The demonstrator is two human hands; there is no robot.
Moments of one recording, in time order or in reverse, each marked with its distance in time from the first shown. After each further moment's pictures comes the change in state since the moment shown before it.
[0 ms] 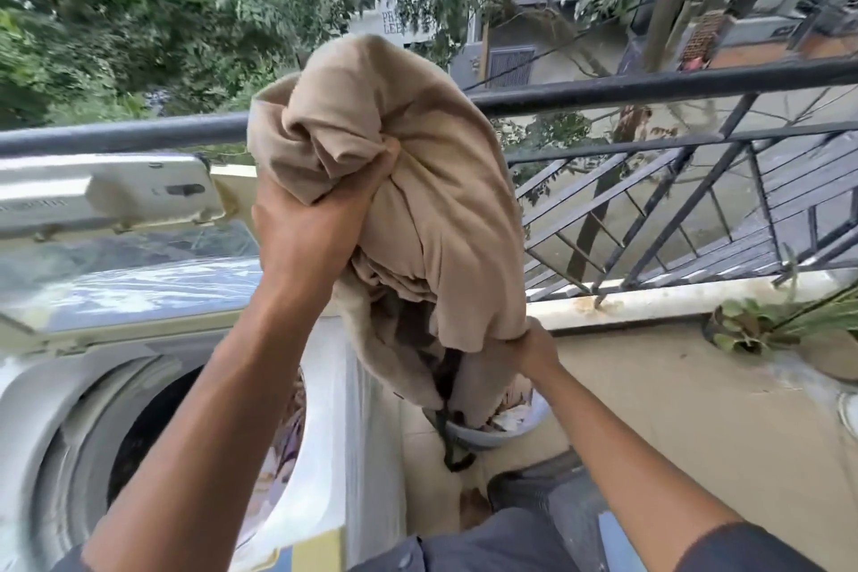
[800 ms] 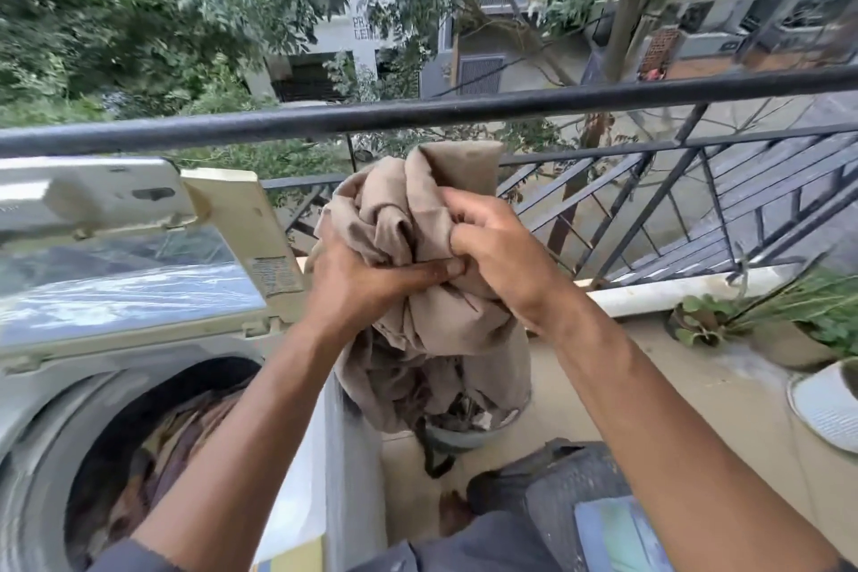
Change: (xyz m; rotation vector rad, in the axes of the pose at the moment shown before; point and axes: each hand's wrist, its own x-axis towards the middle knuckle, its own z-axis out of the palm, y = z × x) left_hand -0.016 -0.070 0.019 0.224 -0.507 0.051; right_hand -0.101 -0.208 -0.070 0.207 -0.271 -0.601
